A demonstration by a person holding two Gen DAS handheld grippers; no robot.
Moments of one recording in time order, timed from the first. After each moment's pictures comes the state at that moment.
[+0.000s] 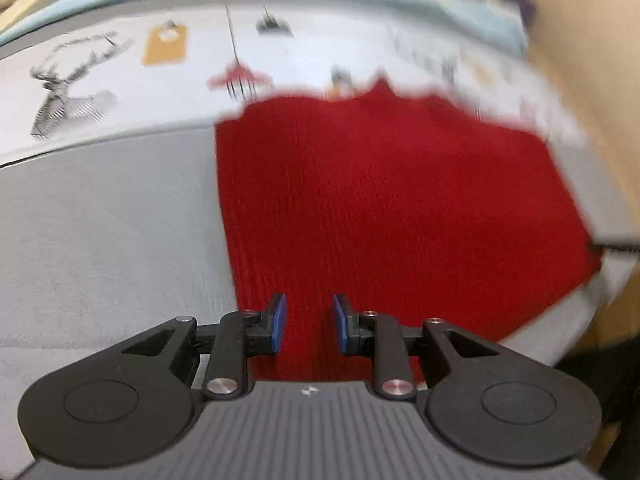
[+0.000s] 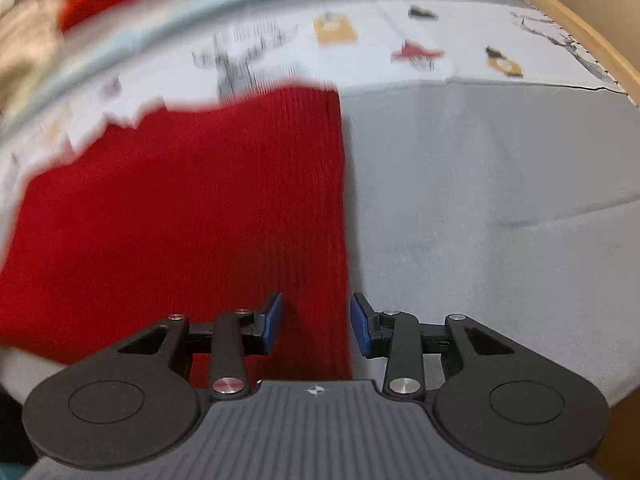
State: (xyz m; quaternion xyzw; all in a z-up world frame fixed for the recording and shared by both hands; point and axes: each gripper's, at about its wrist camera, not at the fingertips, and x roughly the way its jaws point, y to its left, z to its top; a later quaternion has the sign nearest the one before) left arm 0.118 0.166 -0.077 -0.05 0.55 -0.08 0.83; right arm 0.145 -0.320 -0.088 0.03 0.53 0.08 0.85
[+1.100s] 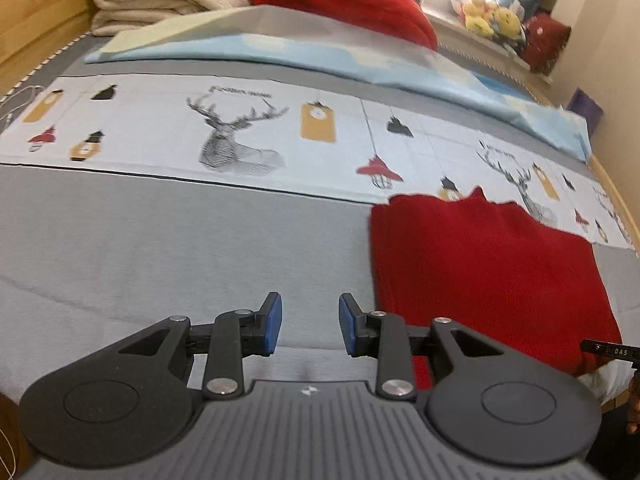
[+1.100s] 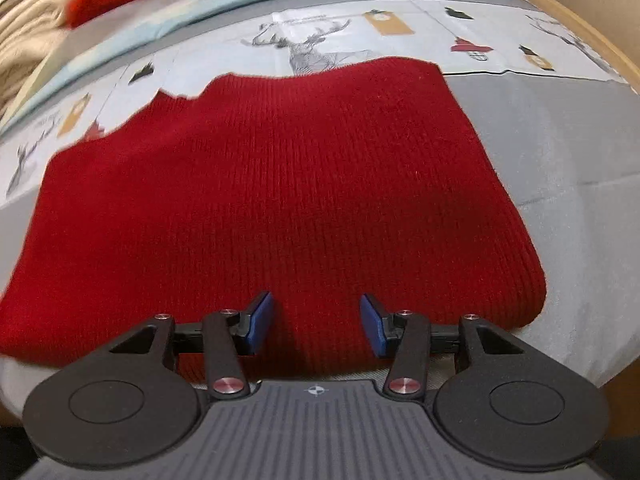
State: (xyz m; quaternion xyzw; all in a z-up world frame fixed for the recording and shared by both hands) left arm 0.042 0.278 0.011 -0.12 0.44 0.07 0.89; right arm 0.106 -0.195 -0.092 0.07 0.49 0.04 0.87
